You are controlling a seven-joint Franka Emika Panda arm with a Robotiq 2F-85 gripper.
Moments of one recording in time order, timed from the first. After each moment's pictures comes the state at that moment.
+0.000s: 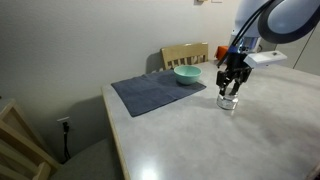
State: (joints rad) arm 0.26 0.39 0.06 -2.20 -0.03 2.61 0.45
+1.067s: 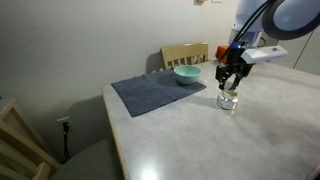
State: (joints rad) arm 0.32 0.36 0.00 -2.20 -0.11 2.61 0.61
